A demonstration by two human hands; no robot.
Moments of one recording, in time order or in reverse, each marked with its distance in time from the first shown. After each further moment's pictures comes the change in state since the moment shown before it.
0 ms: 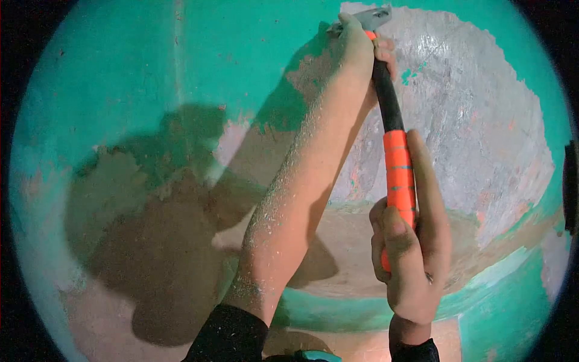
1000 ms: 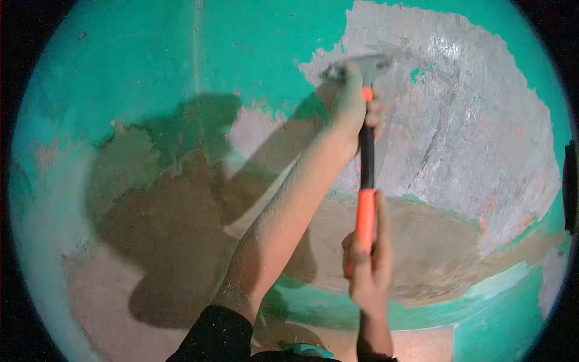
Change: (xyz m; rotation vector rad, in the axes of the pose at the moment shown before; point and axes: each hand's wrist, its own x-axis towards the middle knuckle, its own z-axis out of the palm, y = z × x) left_hand -0.072 -0.036 -0.039 0.348 0.312 -0.049; right_hand -0.051 0.079 -0.013 0.165 -0.134 0.075
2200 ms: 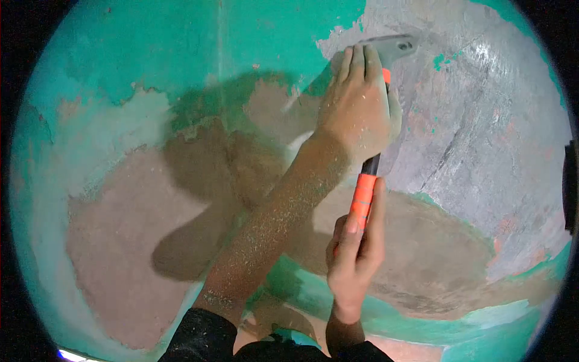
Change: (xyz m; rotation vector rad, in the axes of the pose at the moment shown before) left_hand -0.027 -0.017 -0.006 1.674 0.321 1.073; right_hand 0.006 0.009 0.003 0.108 0.101 0.028
